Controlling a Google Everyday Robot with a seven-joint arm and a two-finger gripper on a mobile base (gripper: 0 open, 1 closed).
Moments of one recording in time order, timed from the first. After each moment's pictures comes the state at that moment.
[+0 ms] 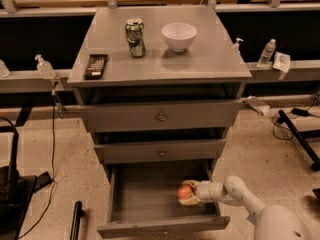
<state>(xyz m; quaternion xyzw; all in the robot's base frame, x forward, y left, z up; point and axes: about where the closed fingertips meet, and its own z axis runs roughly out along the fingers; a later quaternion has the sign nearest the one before) 0.608 -0.140 0.192 -0.52 0.71 0.29 0.39</state>
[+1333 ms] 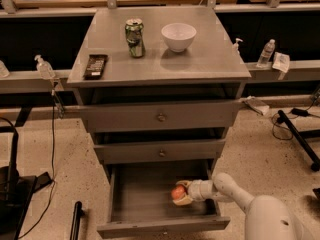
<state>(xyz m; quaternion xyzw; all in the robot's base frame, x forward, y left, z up) 0.612 -0.110 0.172 -0.54 0.71 0.27 0.35</state>
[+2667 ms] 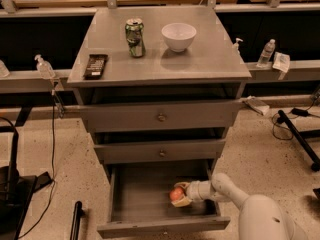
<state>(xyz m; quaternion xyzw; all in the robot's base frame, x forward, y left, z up) 0.607 -0.102 0.159 -0.54 0.71 0.29 0.34</state>
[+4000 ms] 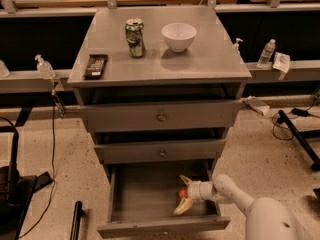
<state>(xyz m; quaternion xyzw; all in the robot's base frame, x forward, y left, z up) 0.606 -0.104 0.173 -0.54 0.71 0.28 0.36</state>
